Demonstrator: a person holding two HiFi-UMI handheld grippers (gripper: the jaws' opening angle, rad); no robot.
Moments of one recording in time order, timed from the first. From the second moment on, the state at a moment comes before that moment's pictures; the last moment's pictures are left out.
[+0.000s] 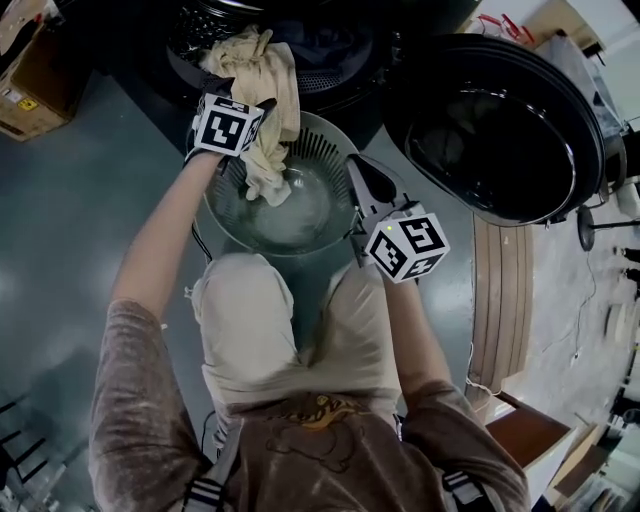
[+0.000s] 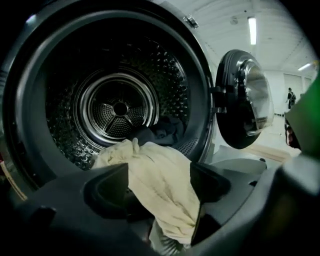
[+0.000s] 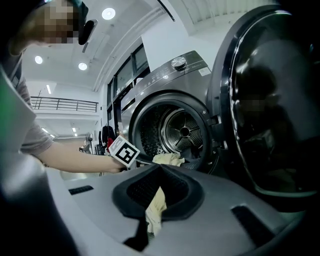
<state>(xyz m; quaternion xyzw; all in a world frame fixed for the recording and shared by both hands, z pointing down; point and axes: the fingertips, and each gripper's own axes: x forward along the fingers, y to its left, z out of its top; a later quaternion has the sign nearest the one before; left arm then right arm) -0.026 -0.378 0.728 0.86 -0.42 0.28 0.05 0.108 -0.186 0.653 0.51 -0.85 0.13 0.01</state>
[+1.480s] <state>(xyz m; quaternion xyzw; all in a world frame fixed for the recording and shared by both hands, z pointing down) -0.014 -0.342 0.729 0.87 -0.41 0.25 0.12 0.127 -0.164 0.646 0.53 -0.84 0.12 0.00</state>
